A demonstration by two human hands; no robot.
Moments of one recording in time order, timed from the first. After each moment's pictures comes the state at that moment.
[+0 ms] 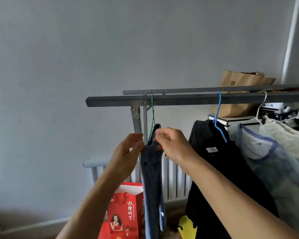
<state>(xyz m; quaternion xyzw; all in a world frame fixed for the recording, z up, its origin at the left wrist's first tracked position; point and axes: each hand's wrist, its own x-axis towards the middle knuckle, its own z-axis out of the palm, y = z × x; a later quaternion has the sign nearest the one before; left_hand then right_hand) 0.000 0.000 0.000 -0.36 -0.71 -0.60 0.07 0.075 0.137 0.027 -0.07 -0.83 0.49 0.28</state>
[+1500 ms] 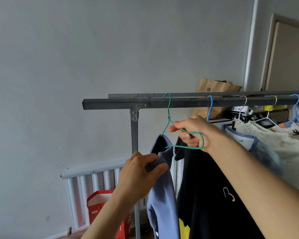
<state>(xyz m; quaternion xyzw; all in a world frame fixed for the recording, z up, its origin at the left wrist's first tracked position) 0.016 -0.021 -0.016 -0.51 -0.75 -0.40 0.16 0.104 0.139 0.083 -0.20 -0.74 0.61 0.22</state>
